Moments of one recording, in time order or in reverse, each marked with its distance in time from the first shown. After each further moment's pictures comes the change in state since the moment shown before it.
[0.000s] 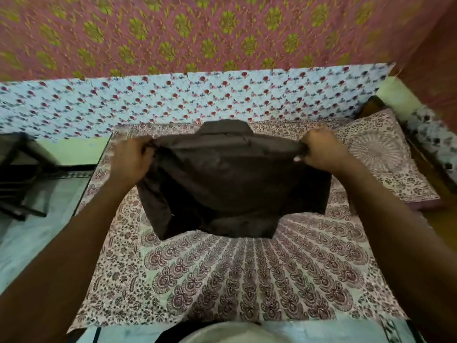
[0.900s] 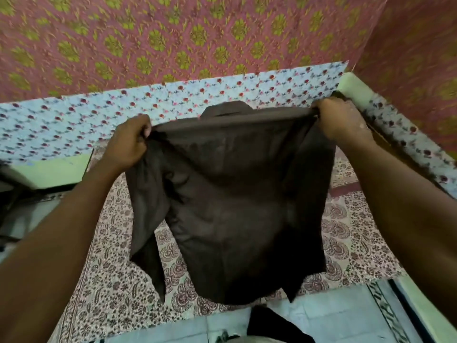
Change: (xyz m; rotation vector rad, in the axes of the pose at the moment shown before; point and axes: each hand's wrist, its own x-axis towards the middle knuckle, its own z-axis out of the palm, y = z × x) left_hand 0.009 0.020 -0.051 -0.173 -0.136 0.326; right_hand -0.049 0.028 -0.048 -0.161 0.280 0.243
